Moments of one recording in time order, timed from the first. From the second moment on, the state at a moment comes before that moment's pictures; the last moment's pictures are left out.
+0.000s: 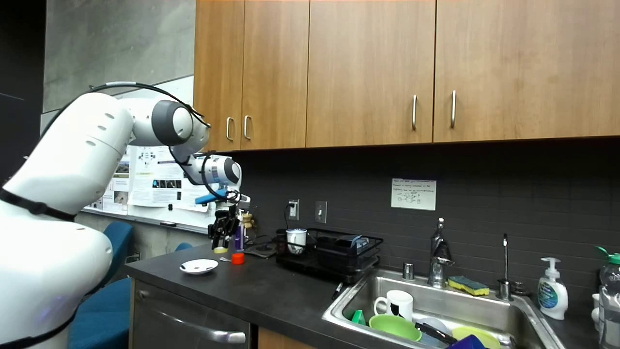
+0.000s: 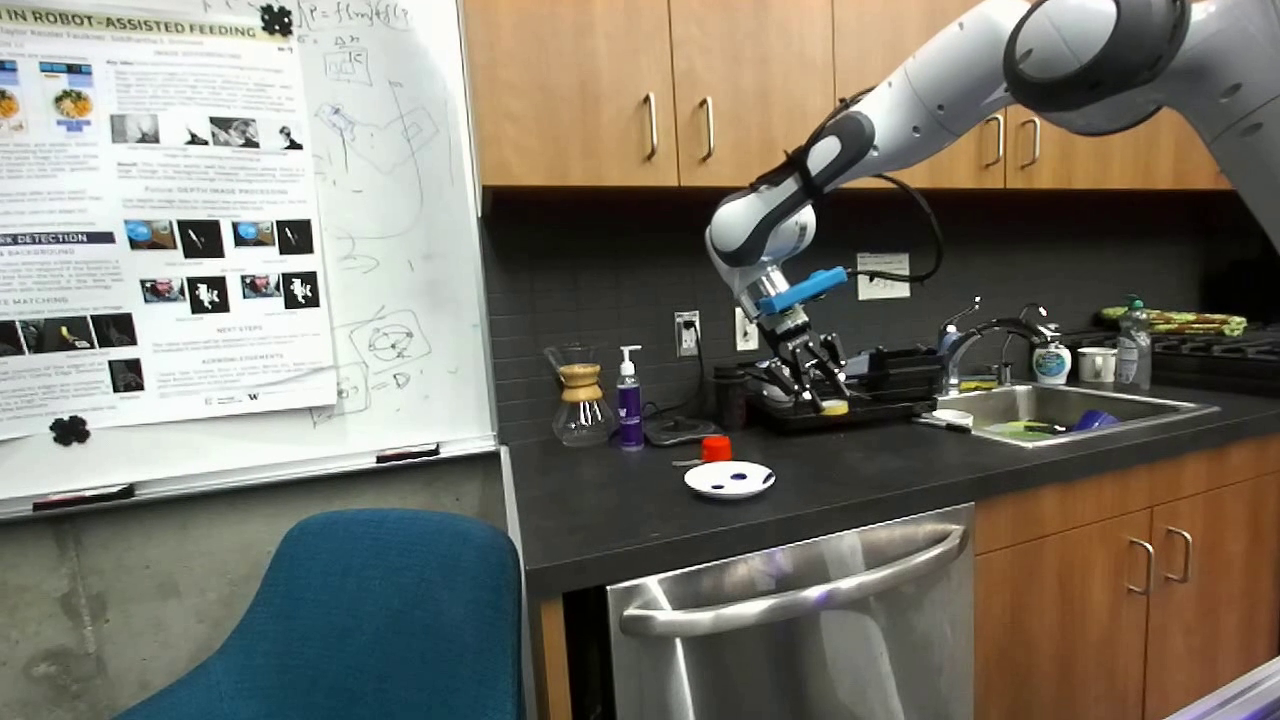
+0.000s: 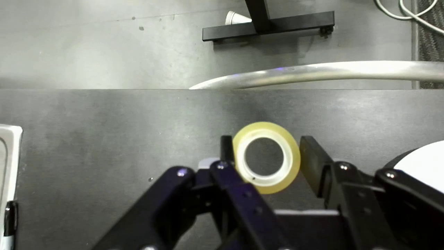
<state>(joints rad) 0.24 0.44 0.04 -1.57 -0.16 1.48 0.39</state>
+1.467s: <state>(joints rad) 0.39 0.64 0.06 -1.19 -0.27 1.37 0.44</state>
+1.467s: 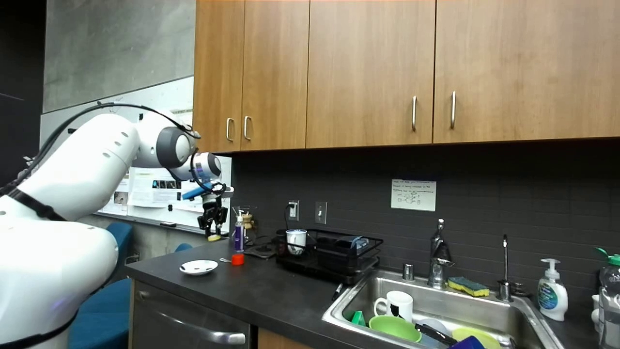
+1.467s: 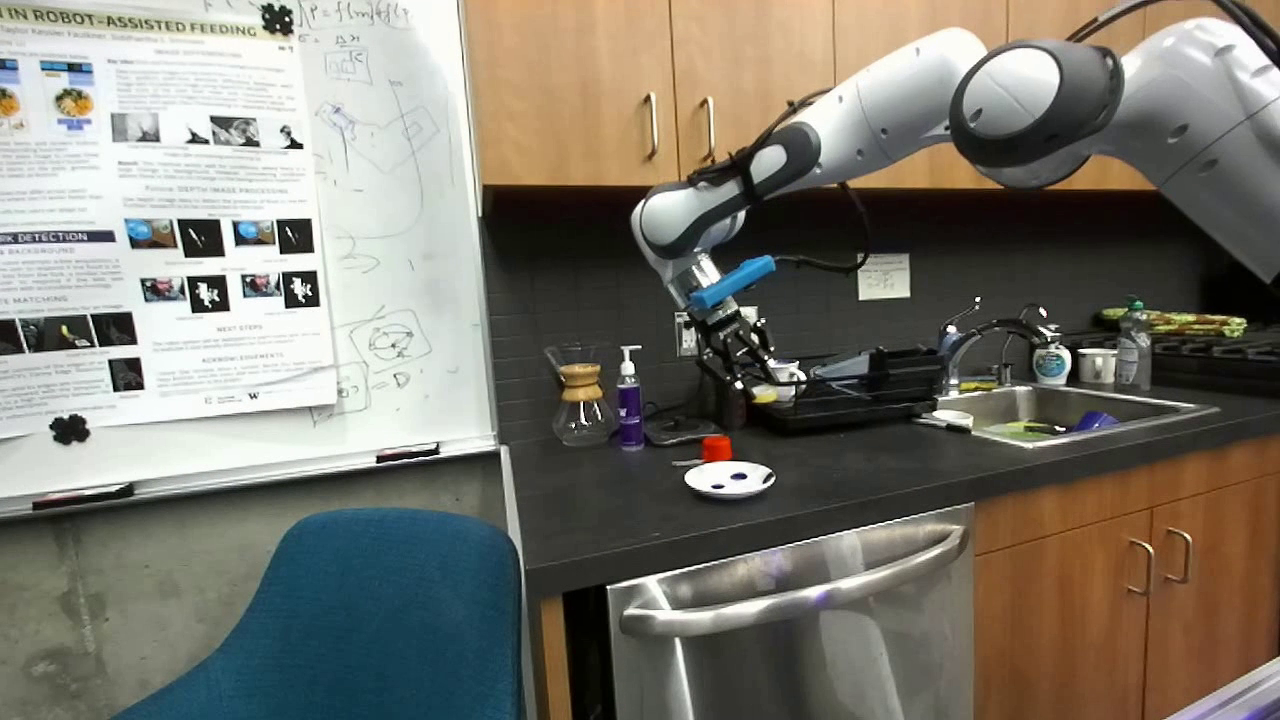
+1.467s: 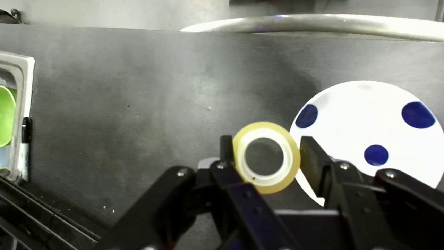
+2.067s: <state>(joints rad) 0.46 0.79 0.07 -0.97 -0.19 1.33 0.52</state>
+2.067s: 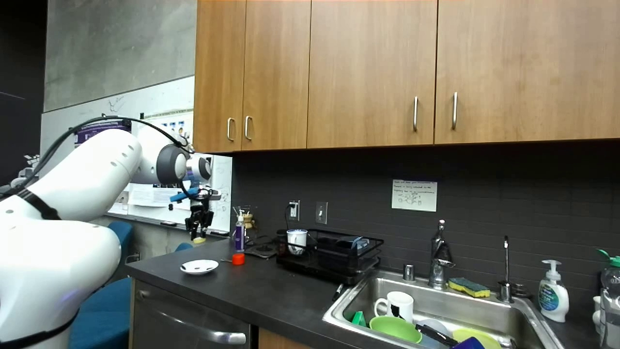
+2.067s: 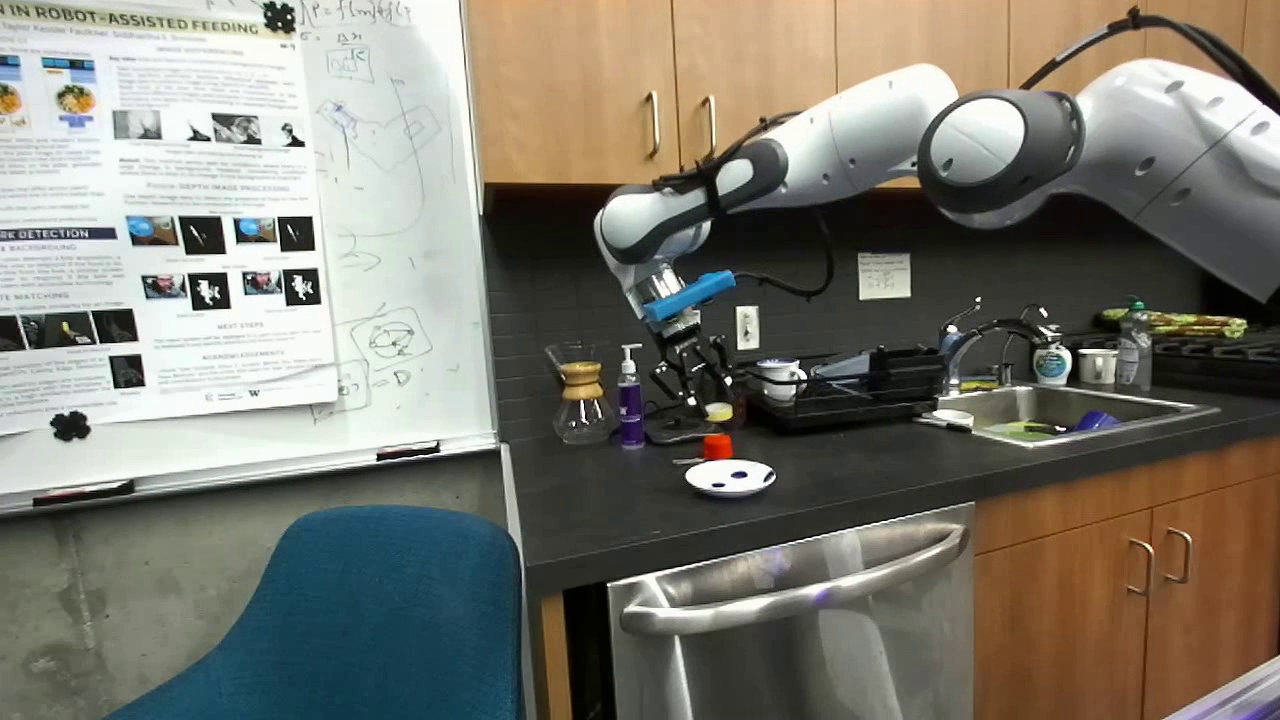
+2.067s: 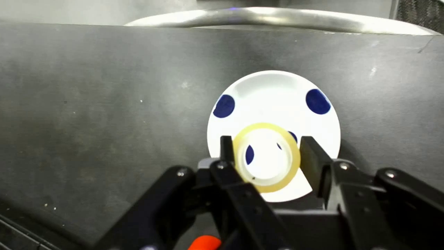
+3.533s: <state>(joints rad) 0.40 0.99 0.07 -0.82 -0.09 1.33 0.59</state>
